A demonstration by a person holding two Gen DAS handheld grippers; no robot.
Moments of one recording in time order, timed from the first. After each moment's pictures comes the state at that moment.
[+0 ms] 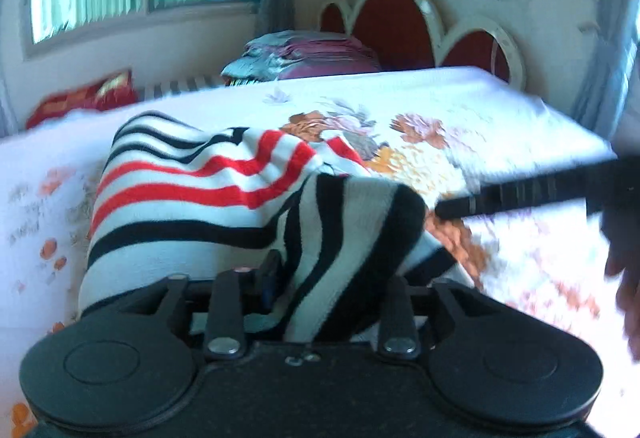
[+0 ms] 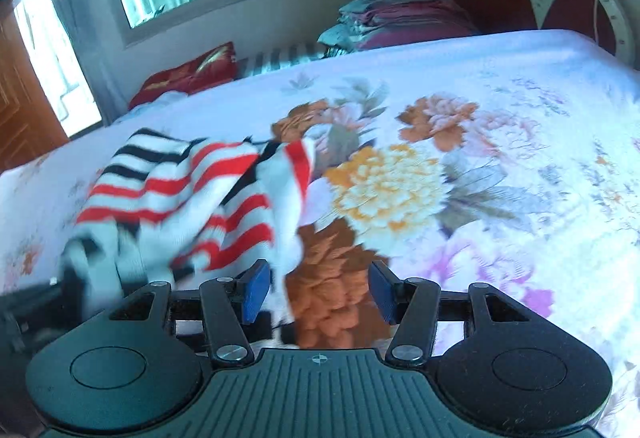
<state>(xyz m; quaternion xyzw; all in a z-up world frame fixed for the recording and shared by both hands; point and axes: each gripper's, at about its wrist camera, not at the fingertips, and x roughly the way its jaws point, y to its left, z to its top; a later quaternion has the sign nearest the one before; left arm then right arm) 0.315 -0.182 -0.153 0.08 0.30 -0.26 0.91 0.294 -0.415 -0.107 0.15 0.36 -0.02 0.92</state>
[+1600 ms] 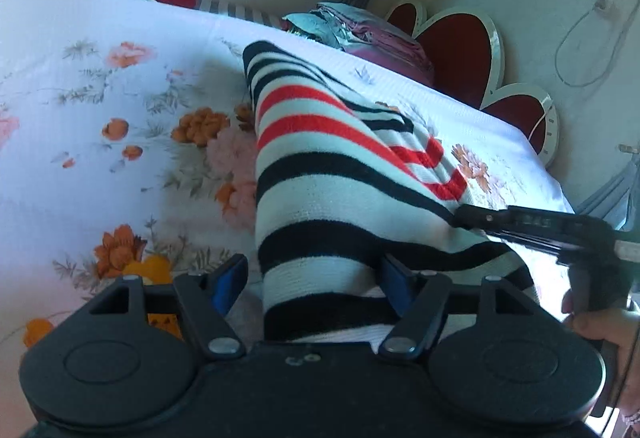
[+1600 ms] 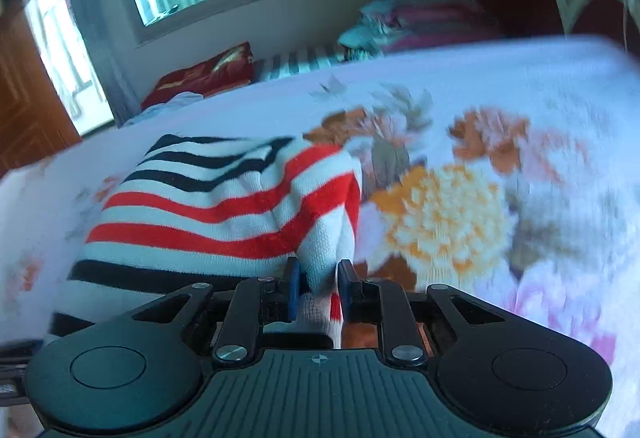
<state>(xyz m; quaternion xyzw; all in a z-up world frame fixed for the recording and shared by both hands) 0.359 -0.080 -0.172 -0.13 0.41 -0.22 0.88 0.344 -0.395 -0.120 0.16 0.37 0.01 0.92</state>
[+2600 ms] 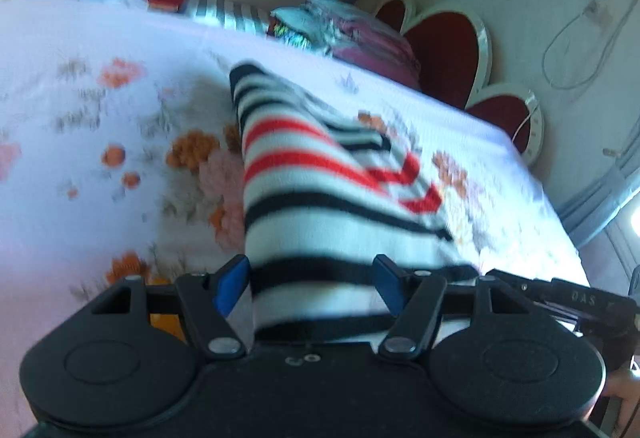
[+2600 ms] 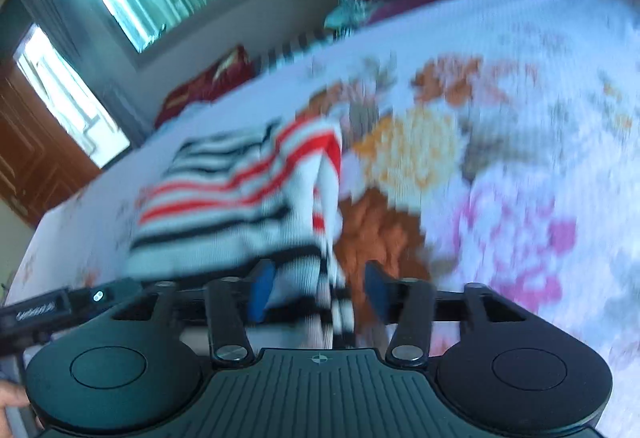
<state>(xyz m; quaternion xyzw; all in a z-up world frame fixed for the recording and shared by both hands) 0.372 -0.068 -0.136 -0.13 0.41 -0.24 0.87 0.273 -0.420 -0.091 0.25 0.37 0.01 0.89</state>
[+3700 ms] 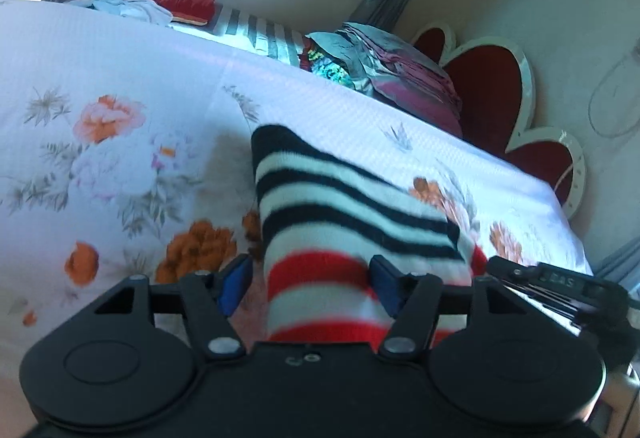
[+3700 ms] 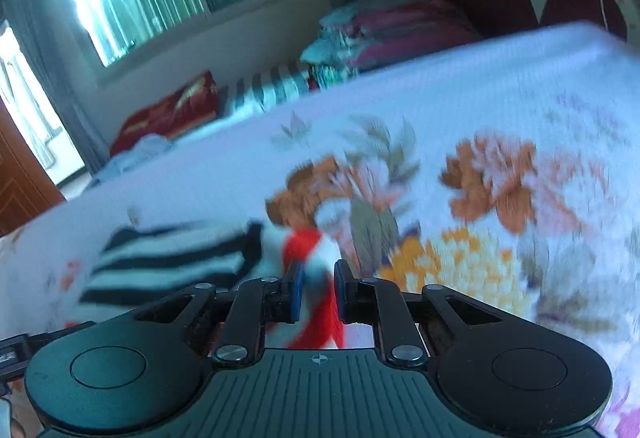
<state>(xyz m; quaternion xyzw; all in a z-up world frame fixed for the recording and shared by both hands) 0.481 -0.088 -0.163 -0.17 0.40 -0.19 0.88 0.415 -0.414 -0.110 0.20 0.34 -0.05 0.92</state>
